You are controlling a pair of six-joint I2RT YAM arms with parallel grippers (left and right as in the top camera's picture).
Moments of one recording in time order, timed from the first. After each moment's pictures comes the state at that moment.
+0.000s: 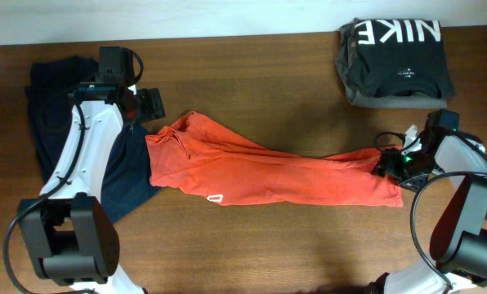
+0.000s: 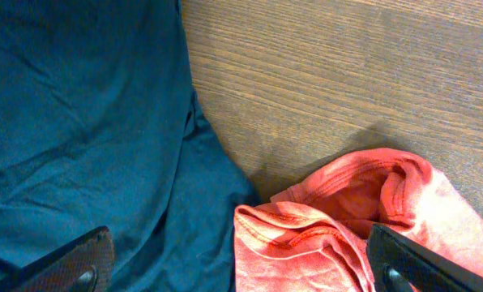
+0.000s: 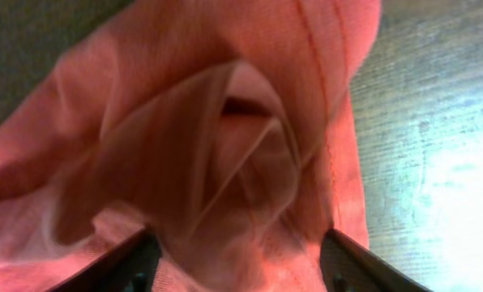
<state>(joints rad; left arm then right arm) -0.02 1.85 1.56 -0.83 -0.14 -0.22 -0.40 1.80 1.06 -0.77 -0.23 0.01</state>
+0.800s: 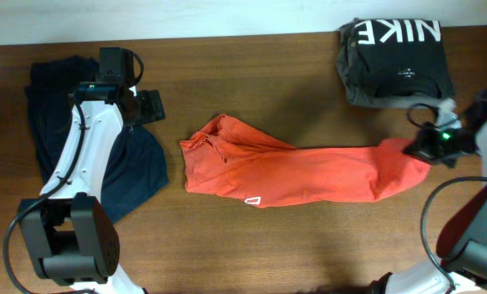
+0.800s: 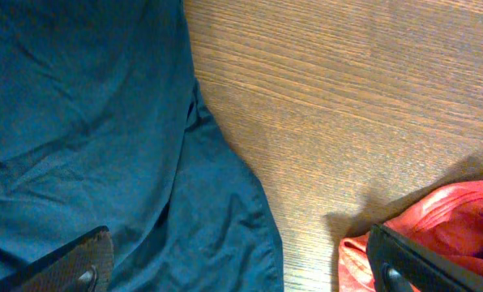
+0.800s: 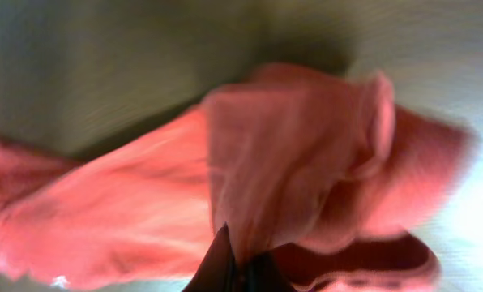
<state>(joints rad) -0.02 1.85 1.56 -0.85 -0.14 -0.22 -0.51 1.81 1.40 -1.10 -0.43 -0.09</state>
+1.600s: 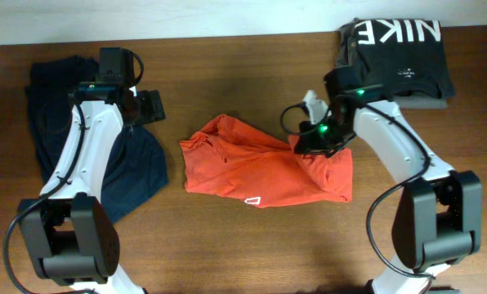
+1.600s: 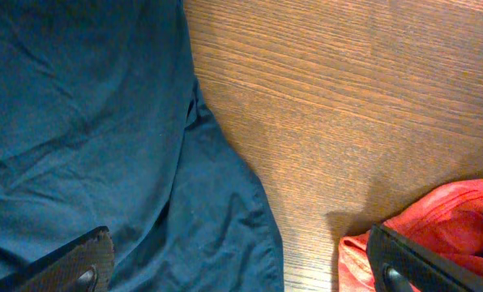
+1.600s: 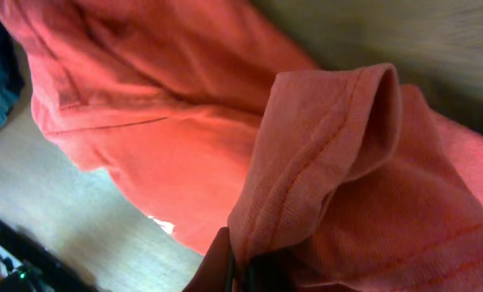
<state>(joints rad) -0.02 1.85 1.56 -0.86 -0.14 -0.22 0.19 1.85 1.41 -0.99 -0.47 0.05</state>
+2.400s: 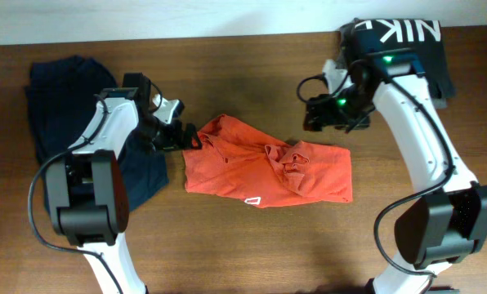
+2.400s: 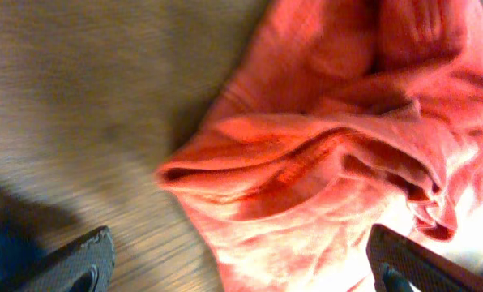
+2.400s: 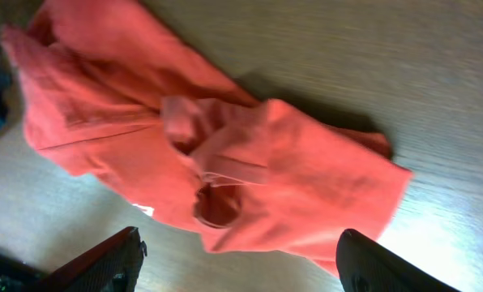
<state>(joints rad) -0.02 2.12 1.54 -0.99 0.49 0.14 0.10 1.86 1.77 -1.33 -0.29 0.02</state>
